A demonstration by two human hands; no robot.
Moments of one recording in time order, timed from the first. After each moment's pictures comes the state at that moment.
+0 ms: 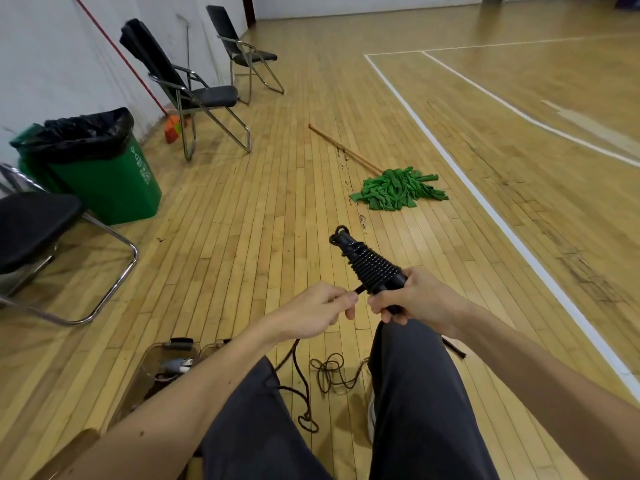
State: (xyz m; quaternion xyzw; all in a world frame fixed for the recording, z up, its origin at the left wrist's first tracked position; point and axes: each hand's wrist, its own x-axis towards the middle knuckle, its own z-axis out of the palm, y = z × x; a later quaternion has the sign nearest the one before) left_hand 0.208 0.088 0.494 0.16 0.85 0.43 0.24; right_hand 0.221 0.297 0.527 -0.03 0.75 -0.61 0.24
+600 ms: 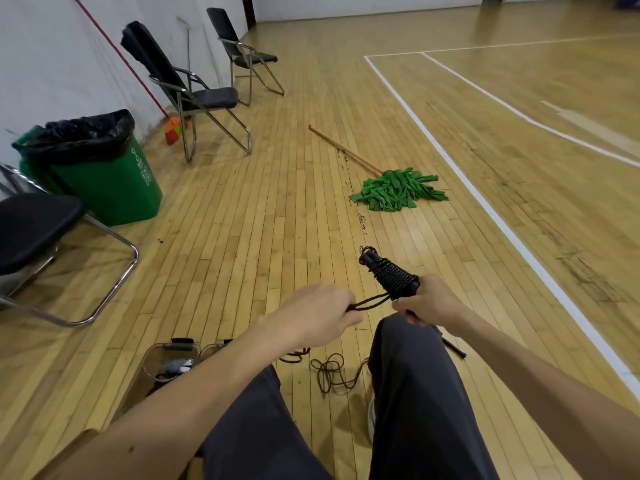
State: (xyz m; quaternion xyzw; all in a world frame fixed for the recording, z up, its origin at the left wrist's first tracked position) left_hand 0.230 0.106 0.530 0.25 0.95 0.09 0.12; right_hand 0.198 0.326 0.476 0.08 0.88 -0.43 0.17
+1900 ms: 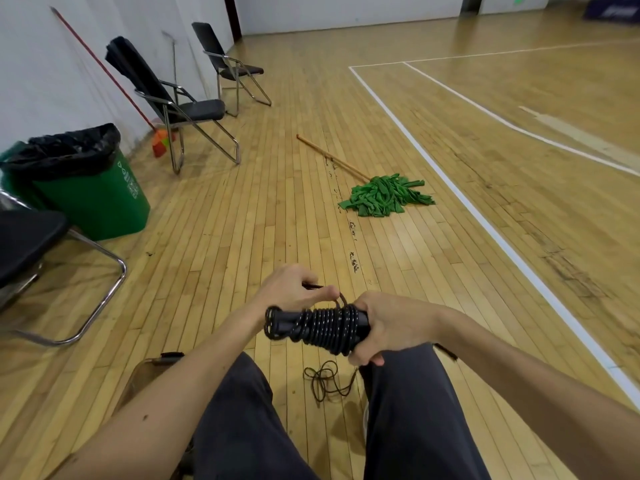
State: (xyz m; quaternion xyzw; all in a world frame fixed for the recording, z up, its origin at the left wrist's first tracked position) left_hand 0.188 0.077 0.516 0.16 0.95 0.27 0.07; right_hand 0.236 0.282 0.544 -0.24 0.81 -0.40 0.36
